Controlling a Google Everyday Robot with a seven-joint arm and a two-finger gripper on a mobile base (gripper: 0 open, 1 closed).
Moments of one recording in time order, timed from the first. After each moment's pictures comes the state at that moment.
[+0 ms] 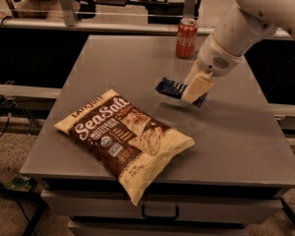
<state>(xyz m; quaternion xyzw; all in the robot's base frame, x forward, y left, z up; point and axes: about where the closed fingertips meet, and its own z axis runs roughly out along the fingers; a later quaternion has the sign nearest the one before) 0.566 -0.120 0.869 -0.60 0.77 0.11 0.18</state>
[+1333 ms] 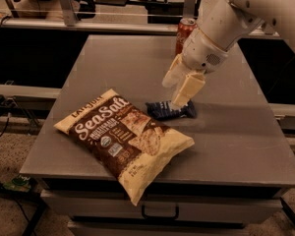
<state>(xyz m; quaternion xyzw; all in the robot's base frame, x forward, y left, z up) 0.545 -0.070 0.881 -0.73 0.63 0.19 0.18</state>
